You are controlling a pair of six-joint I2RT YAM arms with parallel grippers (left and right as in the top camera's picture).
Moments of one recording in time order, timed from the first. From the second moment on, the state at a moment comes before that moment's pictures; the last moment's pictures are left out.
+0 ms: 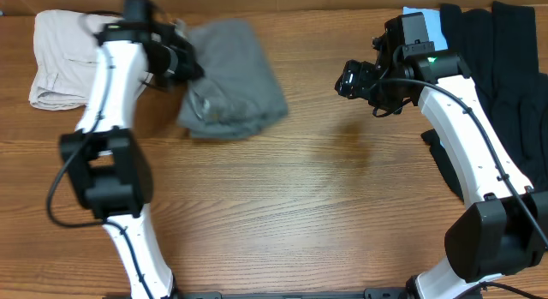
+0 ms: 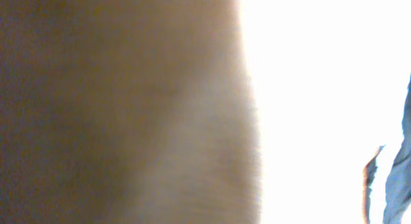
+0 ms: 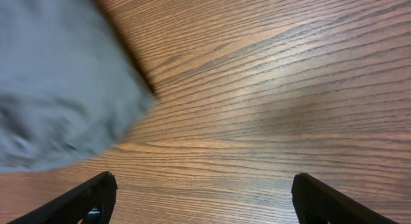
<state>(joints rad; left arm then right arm) 0.10 2.20 2.01 -1.02 0.54 -0.20 0.17 1.78 1.61 -0.97 -0.26 0.44</state>
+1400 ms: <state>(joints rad) 0.48 2.12 2.02 -0.46 0.58 -0.55 0.17 1.78 1.61 -0.97 -0.26 0.44</state>
